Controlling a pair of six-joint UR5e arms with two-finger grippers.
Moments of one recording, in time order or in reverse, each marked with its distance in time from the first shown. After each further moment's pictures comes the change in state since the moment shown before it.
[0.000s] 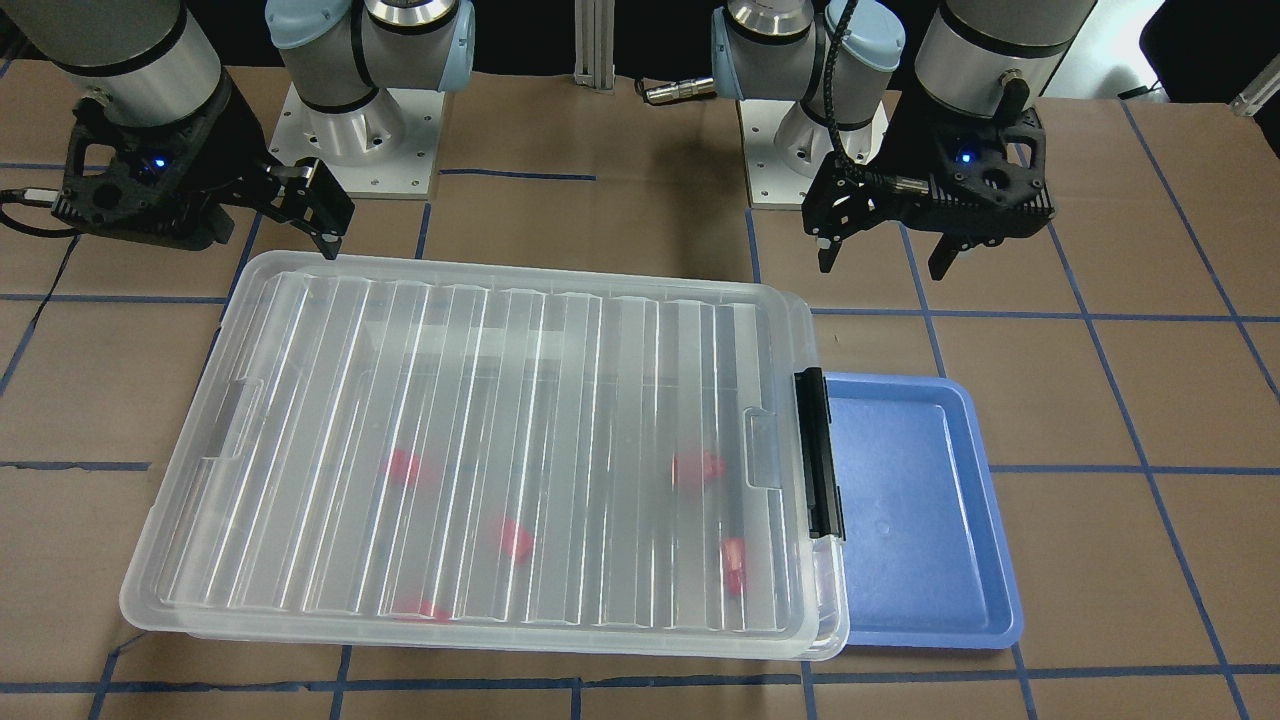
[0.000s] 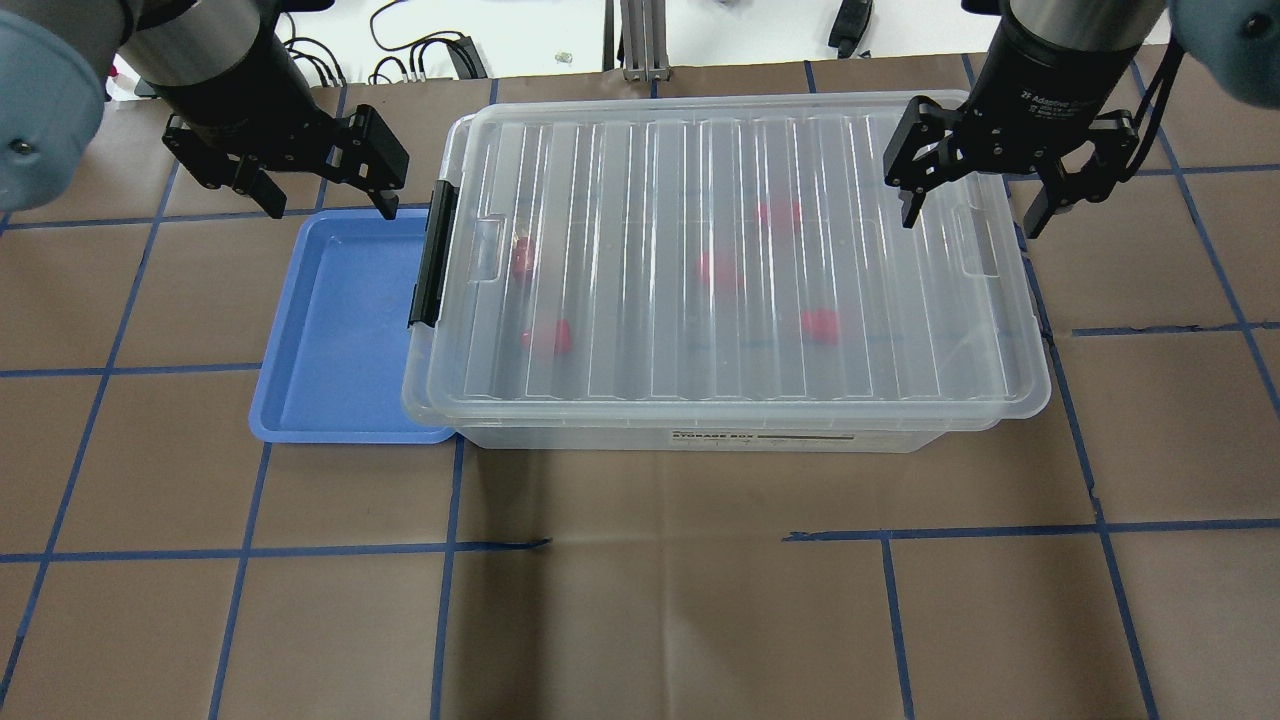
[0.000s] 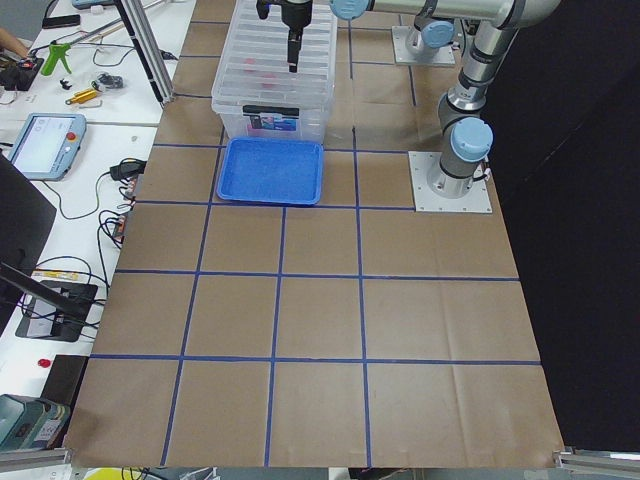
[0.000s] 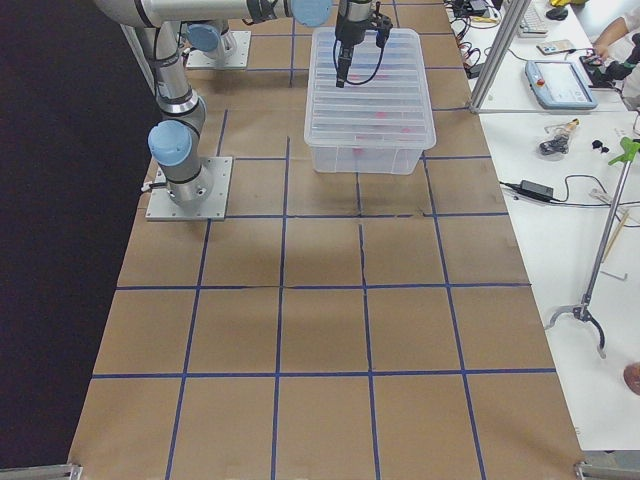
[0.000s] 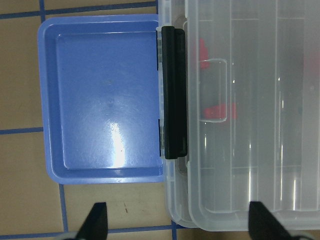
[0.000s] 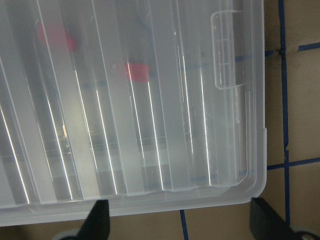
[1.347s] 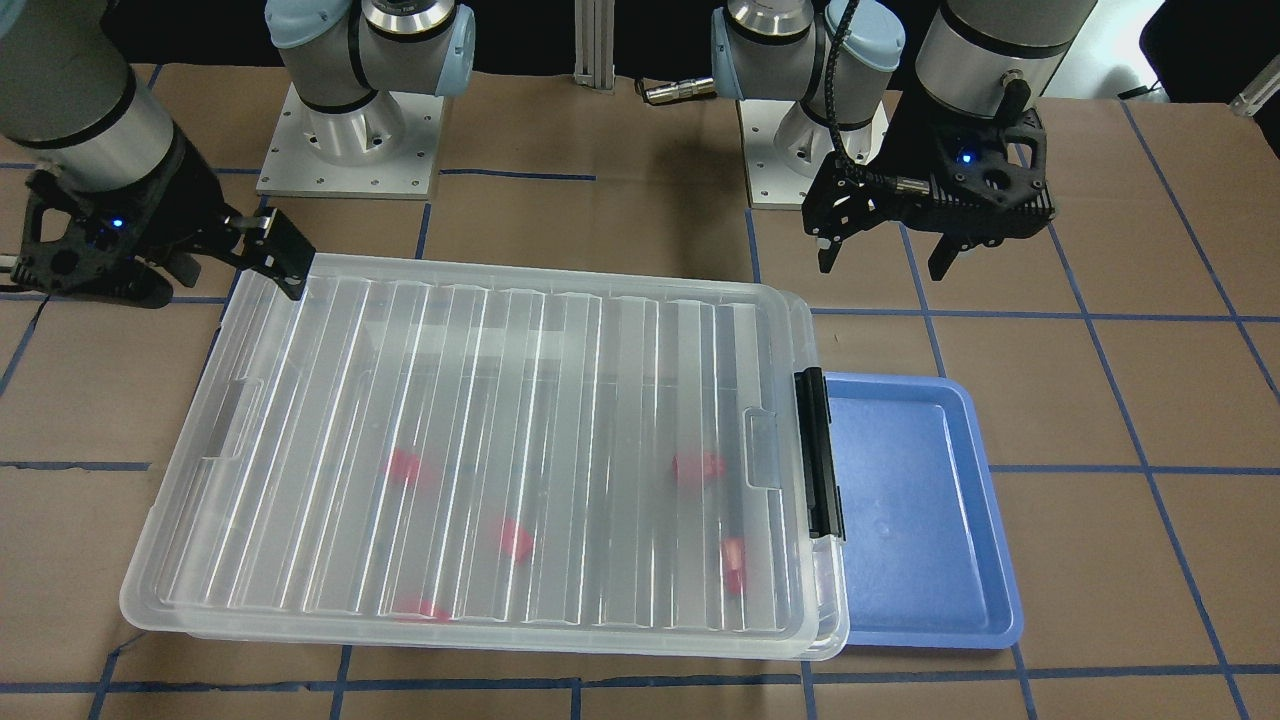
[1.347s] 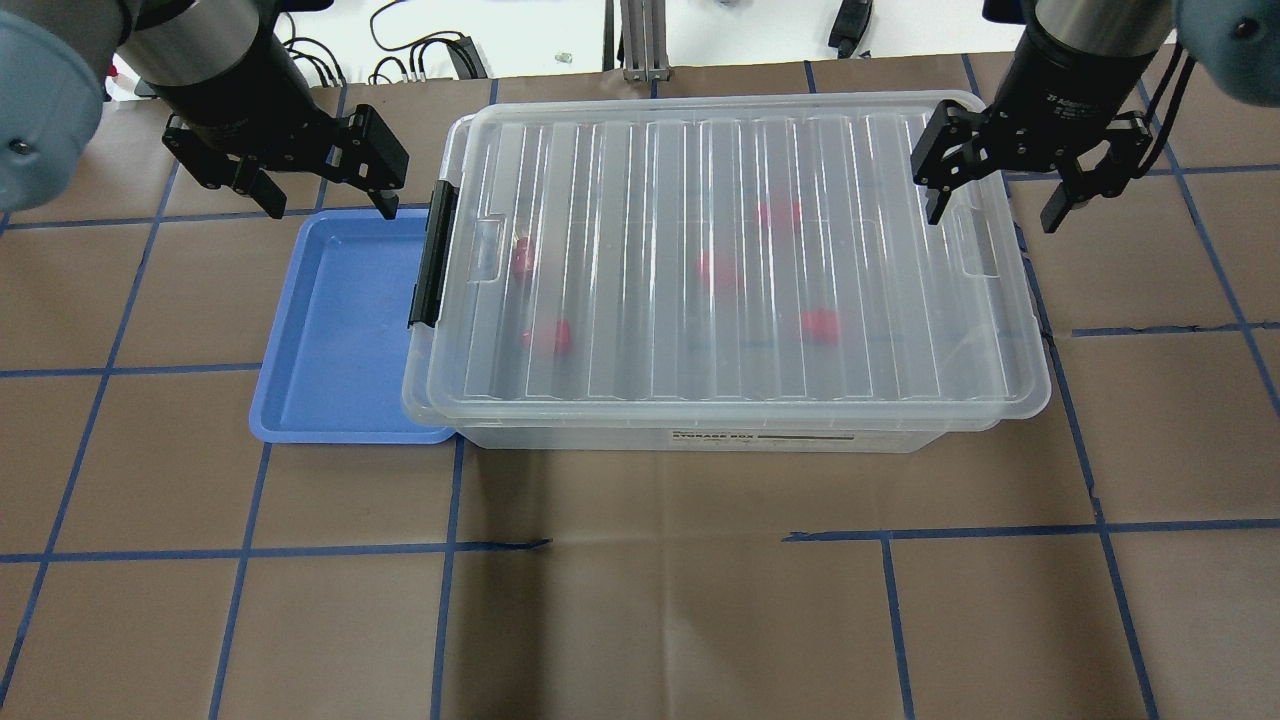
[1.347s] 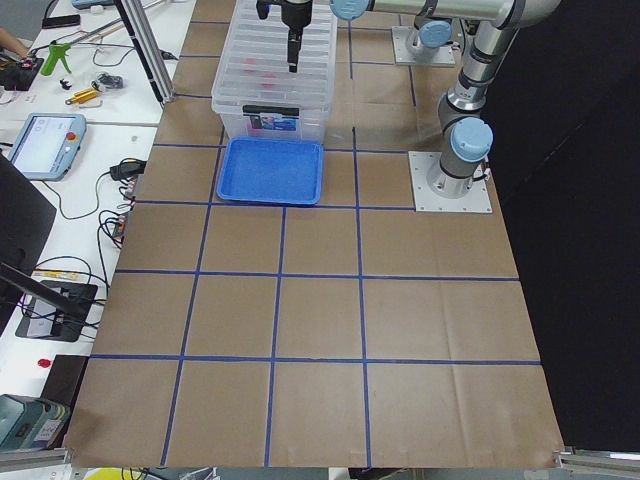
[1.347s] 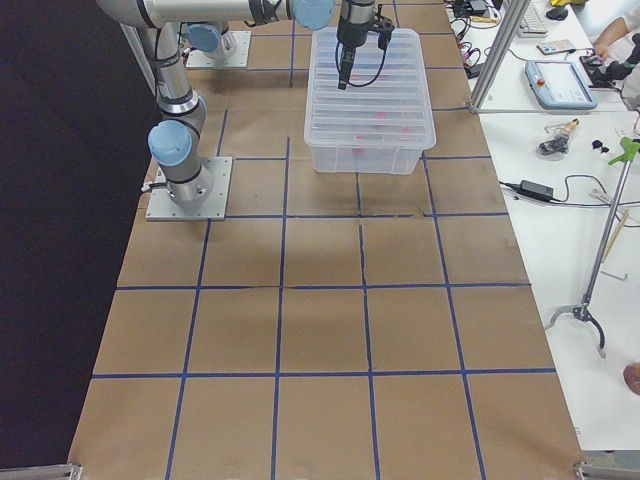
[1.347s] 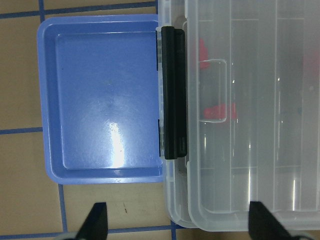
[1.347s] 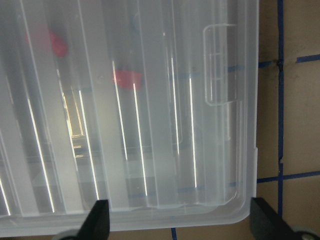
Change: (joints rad) left arm 0.002 0.000 0.000 0.000 -0.003 0.000; right arm -0.102 0.052 0.043 -0.087 0.002 -0.132
